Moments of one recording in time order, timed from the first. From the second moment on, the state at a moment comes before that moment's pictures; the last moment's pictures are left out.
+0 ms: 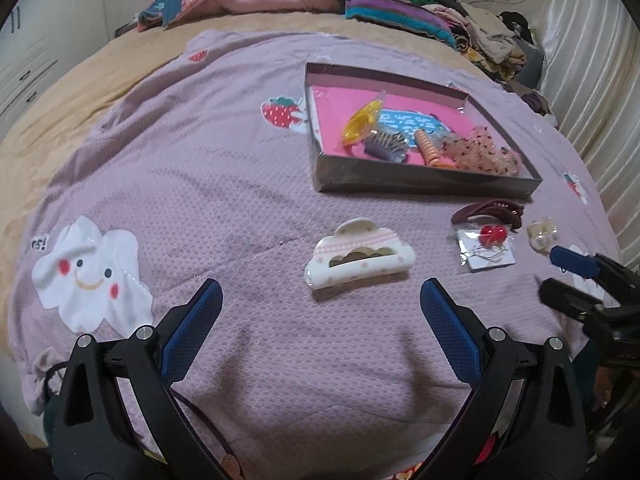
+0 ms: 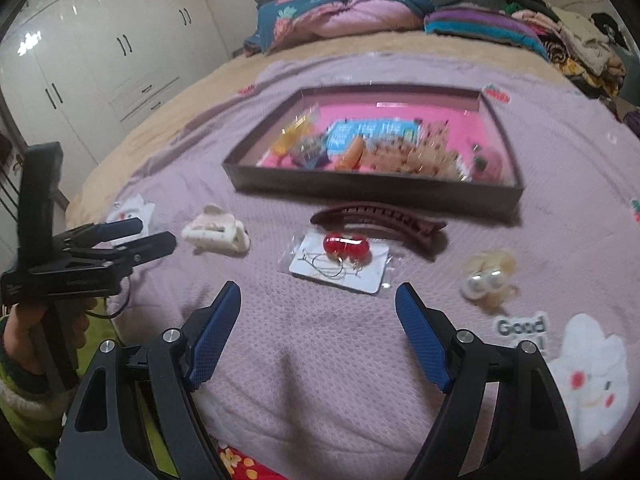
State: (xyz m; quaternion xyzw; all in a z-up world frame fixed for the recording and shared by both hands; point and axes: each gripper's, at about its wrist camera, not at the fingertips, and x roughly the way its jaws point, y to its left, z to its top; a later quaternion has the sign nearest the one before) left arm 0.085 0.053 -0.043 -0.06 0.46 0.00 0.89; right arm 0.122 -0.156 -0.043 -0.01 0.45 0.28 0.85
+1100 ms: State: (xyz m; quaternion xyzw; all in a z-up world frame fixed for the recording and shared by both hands) left arm 0.130 0.060 -0.048 -0.11 0.46 -0.02 0.88; right arm 0.154 -0.102 -0.087 -0.06 0.45 0.21 0.86
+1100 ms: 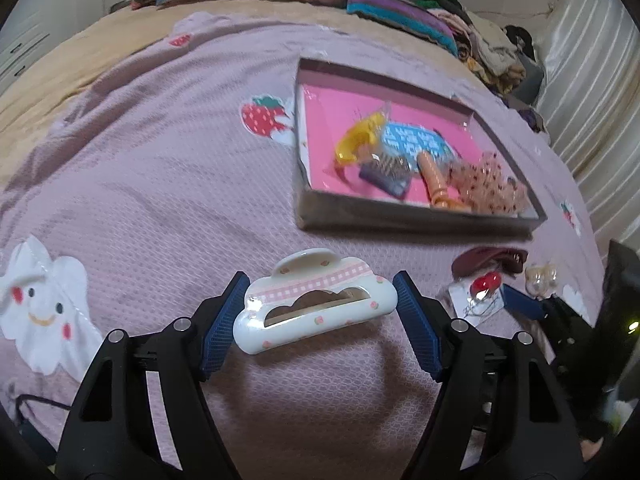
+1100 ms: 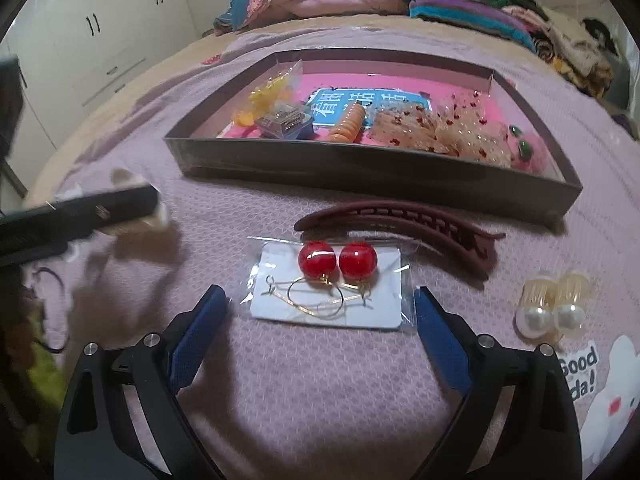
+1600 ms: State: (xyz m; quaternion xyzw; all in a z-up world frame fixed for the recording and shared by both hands) left arm 0.125 0.055 -0.007 -0.11 0.42 -0.04 0.90; right arm 0.129 -0.126 -0.040 0.00 0.43 0.31 0.85
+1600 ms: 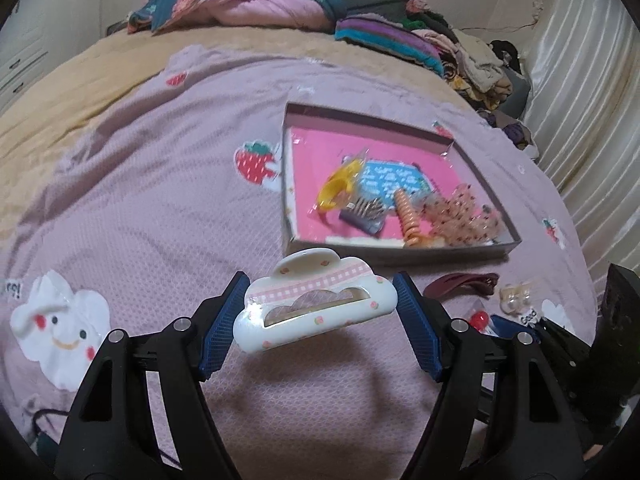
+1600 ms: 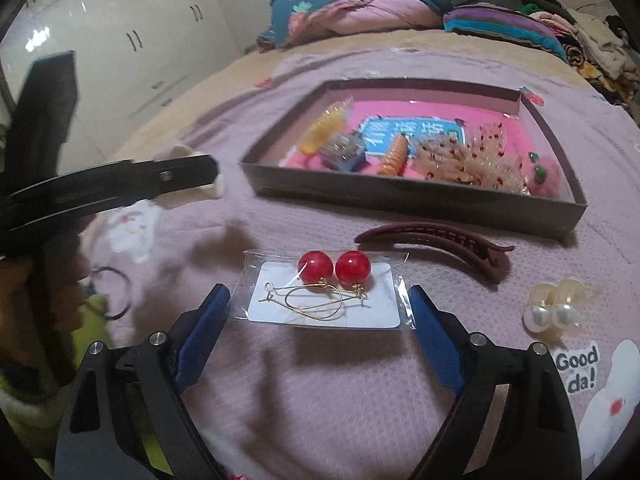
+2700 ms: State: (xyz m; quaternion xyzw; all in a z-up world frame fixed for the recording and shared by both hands) left arm 0.192 -0.015 0.032 -0.06 0.39 -0.09 0.91; right arm 0.189 -0.239 0.050 0.08 0.34 0.23 0.91
